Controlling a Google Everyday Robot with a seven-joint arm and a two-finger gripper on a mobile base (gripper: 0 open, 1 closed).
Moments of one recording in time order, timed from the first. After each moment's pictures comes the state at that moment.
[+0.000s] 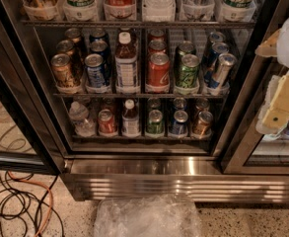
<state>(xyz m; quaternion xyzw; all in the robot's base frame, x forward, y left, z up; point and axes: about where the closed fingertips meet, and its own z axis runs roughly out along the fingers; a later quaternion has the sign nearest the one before) 0.438 -0.217 0.976 -0.60 0.78 -0.03 0.16</state>
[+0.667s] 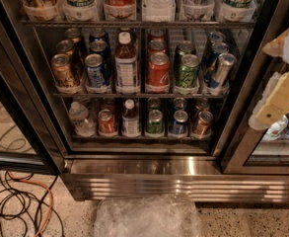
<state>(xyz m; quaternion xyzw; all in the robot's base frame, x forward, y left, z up) 0.441 -0.218 0.980 -0.55 0.81 -0.02 0.21</state>
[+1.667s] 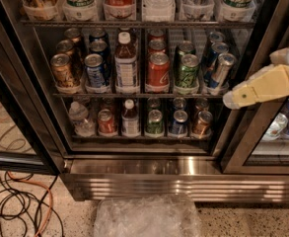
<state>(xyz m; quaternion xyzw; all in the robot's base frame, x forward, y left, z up) 0.465 -0.208 0.979 -0.35 0.86 0.11 0.36</state>
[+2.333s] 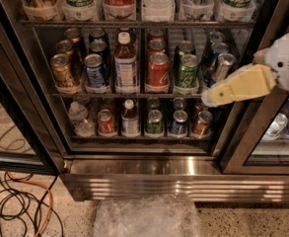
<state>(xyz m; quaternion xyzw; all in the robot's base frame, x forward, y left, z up) 0.465 -0.177 0.983 -0.33 0.85 0.12 0.38</state>
